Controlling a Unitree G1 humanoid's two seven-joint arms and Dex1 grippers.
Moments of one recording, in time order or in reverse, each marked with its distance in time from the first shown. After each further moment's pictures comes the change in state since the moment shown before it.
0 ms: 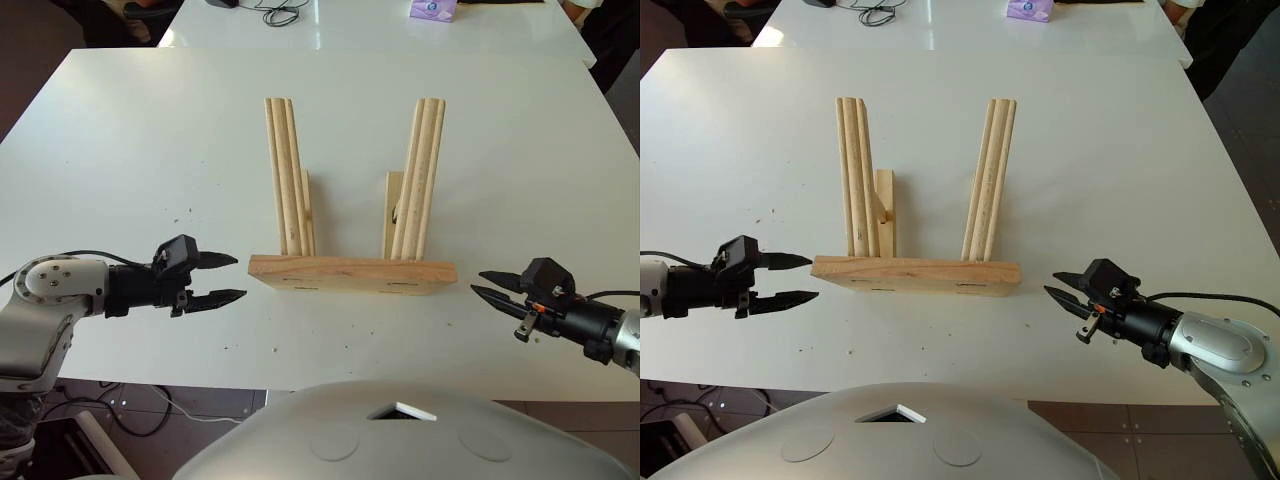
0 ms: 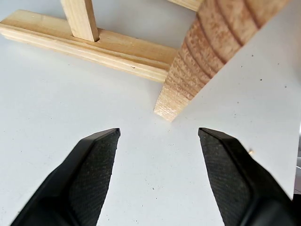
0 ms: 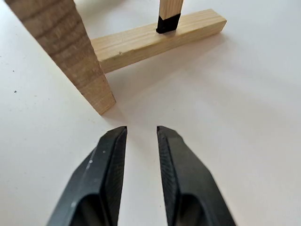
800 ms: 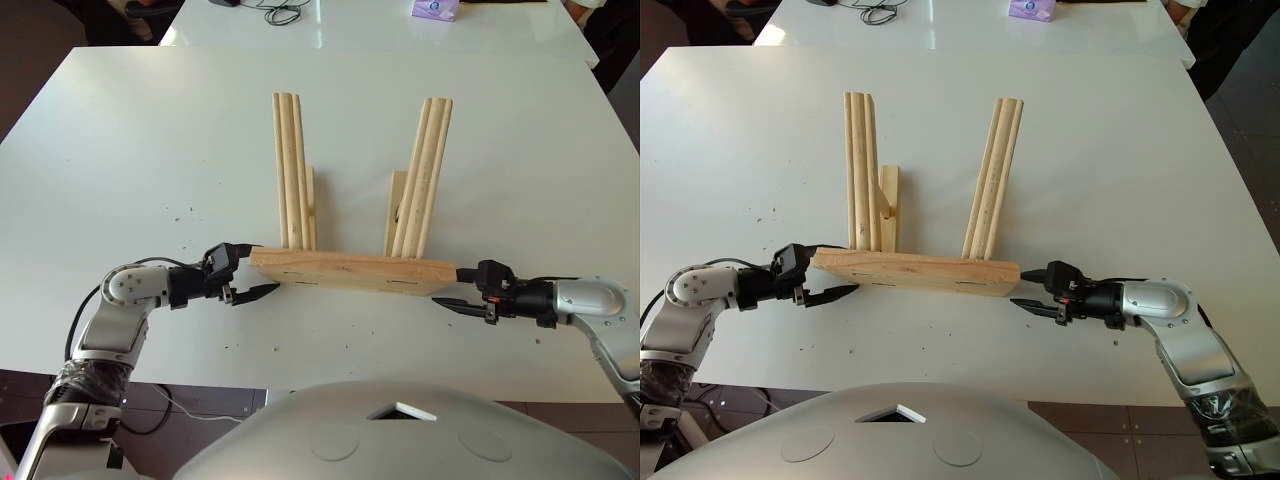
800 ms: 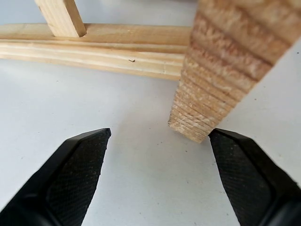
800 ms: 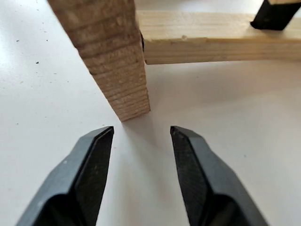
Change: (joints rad) left arm -0.216 -0.275 -0.227 0.419 0.183 -0.436 0.015; right arm -0.444 0.134 0.401 0.522 -0.240 -0.380 0.418
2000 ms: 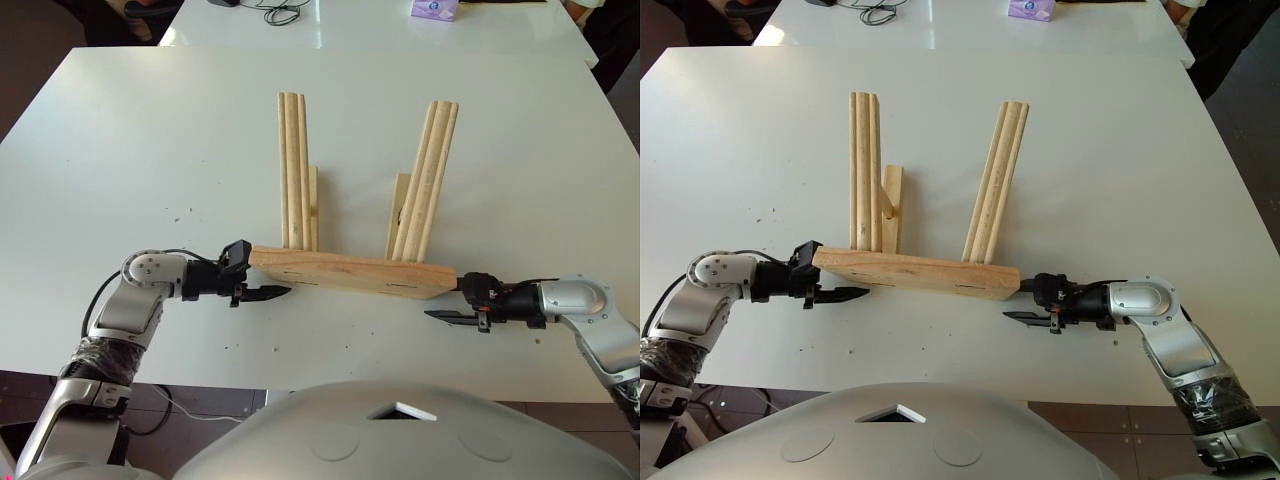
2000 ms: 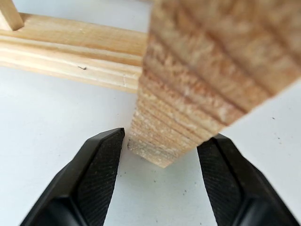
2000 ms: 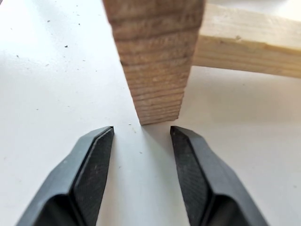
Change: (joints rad) left arm -0.089 0.014 -0.106 0.024 -0.035 0.136 -0.102; right arm -0.026 0.008 0.065 0.077 -0.067 -0.134 0.067
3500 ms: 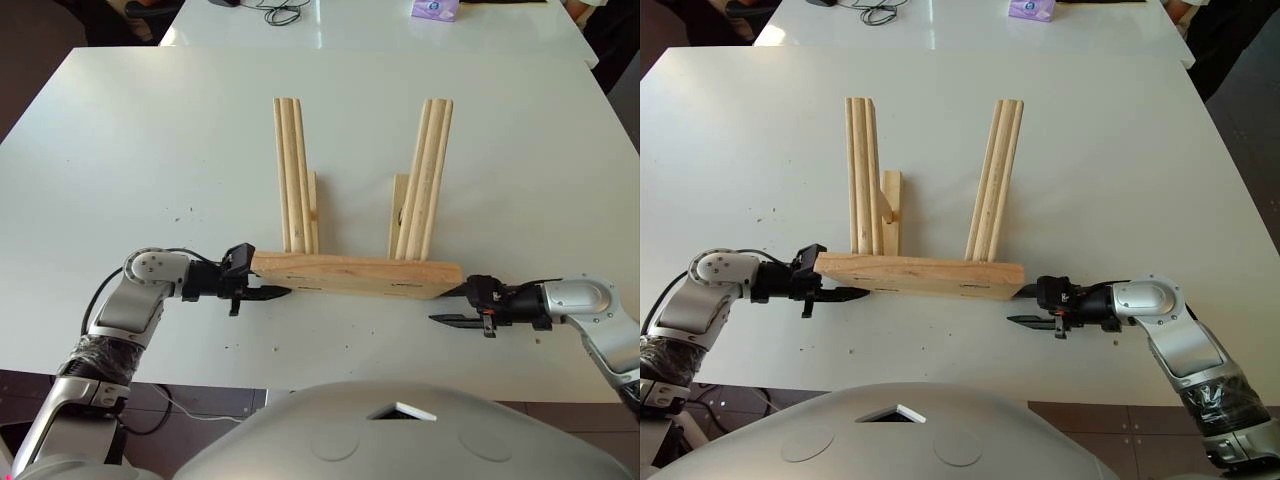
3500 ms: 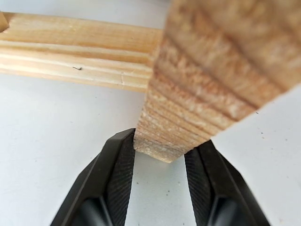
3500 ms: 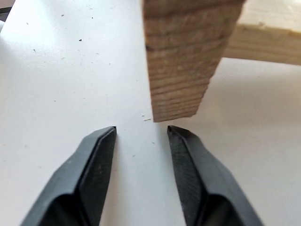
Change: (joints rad) left arm -0.007 0.007 -0.026 -0.034 0.008 0.028 -0.034; right arm -0.014 -0.038 0.013 -0.009 0.019 0.045 0.013
